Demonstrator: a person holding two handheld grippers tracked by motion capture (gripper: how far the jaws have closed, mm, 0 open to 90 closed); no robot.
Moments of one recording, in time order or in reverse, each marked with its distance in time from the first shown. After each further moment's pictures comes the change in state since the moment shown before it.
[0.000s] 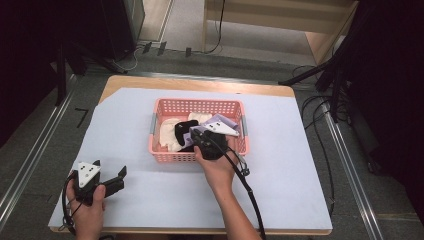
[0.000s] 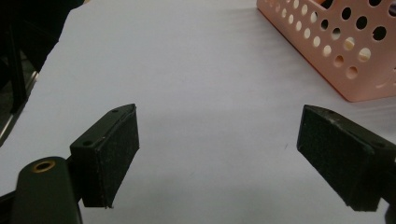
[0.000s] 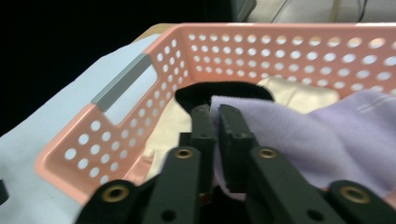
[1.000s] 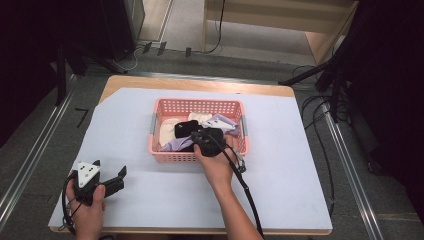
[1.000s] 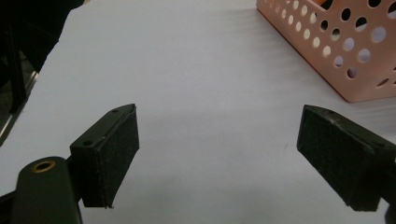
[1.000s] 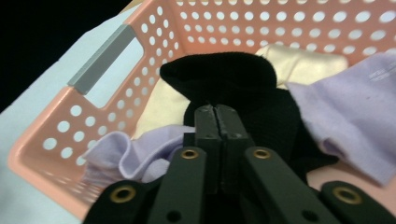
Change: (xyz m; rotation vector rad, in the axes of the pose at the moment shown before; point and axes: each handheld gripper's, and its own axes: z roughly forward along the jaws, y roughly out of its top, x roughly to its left) left arm 0.000 0.000 0.000 -0.003 0.000 -0.004; right arm -0.005 0.003 0.013 0.132 -0.018 0.064
